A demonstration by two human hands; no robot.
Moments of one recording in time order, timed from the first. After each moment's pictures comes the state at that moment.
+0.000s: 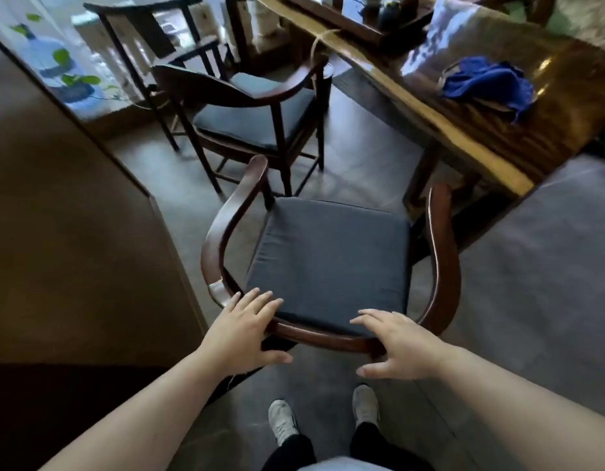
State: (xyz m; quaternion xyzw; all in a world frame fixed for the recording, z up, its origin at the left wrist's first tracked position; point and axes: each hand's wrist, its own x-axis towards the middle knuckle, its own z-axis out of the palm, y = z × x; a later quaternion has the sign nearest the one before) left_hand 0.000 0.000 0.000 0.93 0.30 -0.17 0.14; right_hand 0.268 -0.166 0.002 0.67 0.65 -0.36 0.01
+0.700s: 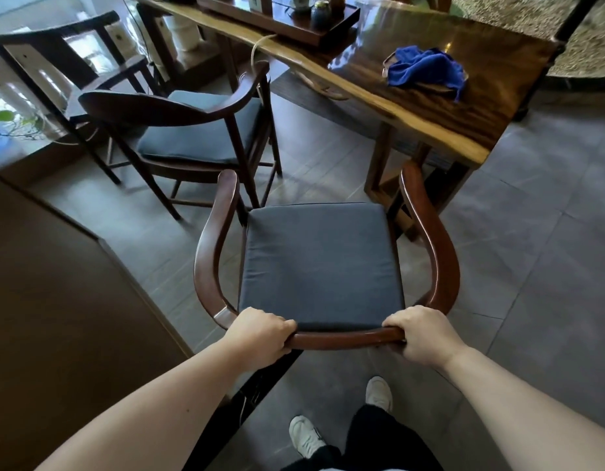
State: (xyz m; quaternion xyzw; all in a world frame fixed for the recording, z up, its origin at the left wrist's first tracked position) left_hand 0.010 0.067 -0.010 0.97 0.06 -0.22 0.04; right_hand 0.223 -0.166 -0.032 0.83 0.51 -0.22 -0.02
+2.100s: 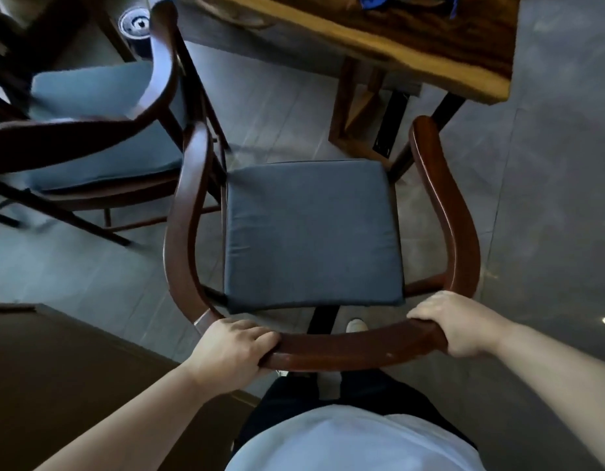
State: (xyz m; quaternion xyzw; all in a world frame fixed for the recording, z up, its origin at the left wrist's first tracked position) left_hand 0.027 0.331 -0.046 0.97 -0.17 -0.05 0.19; right_hand 0.227 -0.024 -0.046 0.81 0.43 -0.39 -0.02
